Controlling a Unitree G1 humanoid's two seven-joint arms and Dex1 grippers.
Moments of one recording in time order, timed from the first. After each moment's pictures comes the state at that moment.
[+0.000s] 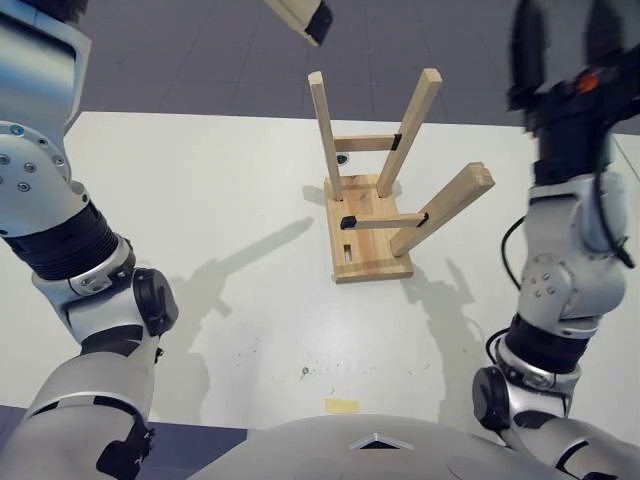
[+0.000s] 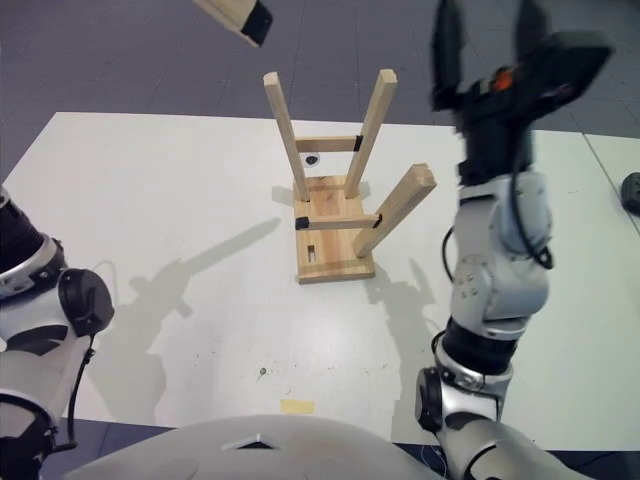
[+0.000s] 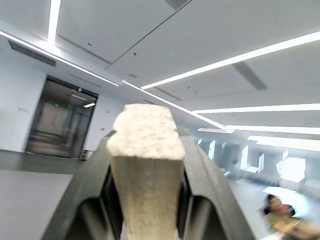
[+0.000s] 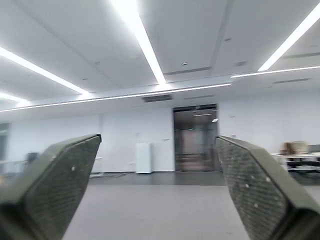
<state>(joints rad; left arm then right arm) -0.85 0.55 0.34 -0.25 -0.97 0.62 -0.08 -0.43 -0.27 -0.35 -0.48 0.39 0.34 0.06</state>
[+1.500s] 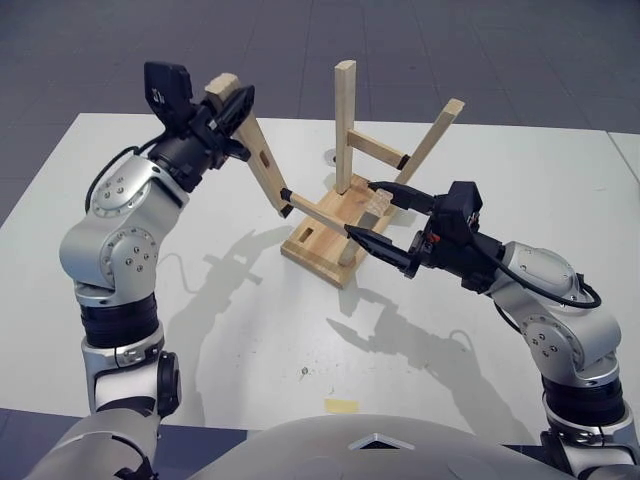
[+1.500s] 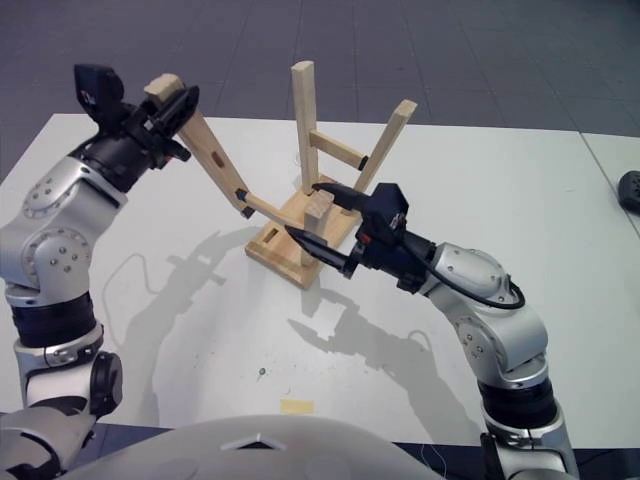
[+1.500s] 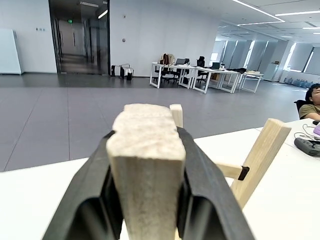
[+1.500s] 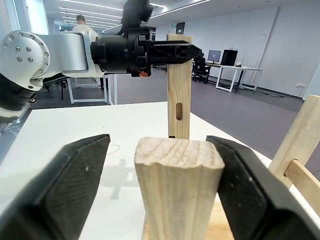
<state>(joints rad) -0.42 0.40 0.19 -0.35 -0.65 0.73 -0.22 -0.10 -0.51 0.05 -0.63 0.62 0.51 0.65</state>
